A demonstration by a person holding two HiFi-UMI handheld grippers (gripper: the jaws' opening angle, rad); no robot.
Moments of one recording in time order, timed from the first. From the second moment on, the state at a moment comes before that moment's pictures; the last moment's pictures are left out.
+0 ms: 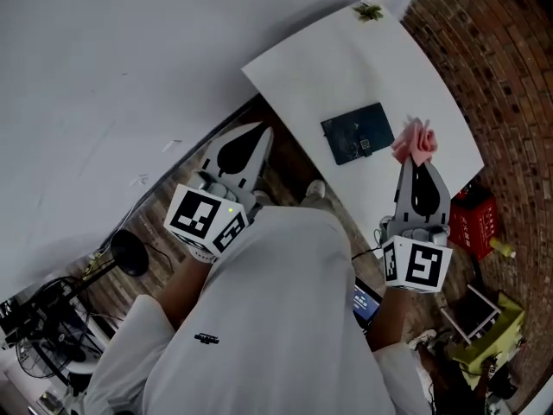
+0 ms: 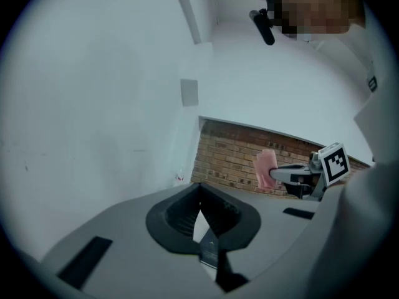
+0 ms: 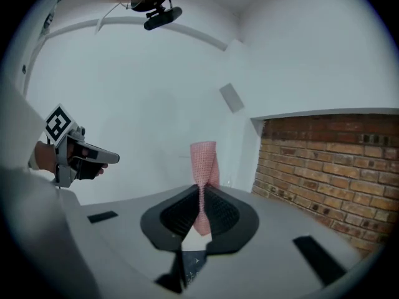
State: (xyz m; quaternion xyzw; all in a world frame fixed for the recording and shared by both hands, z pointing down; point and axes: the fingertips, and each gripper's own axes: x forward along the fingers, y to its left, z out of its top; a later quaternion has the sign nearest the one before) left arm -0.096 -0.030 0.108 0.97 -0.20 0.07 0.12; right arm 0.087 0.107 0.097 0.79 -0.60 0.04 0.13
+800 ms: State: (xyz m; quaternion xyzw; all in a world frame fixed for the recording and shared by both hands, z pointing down) left arm -0.103 -0.013 0.095 0.97 -0.20 0.07 0.11; right arm 0.075 0.150 0.109 0.82 -0.56 0.07 0.06
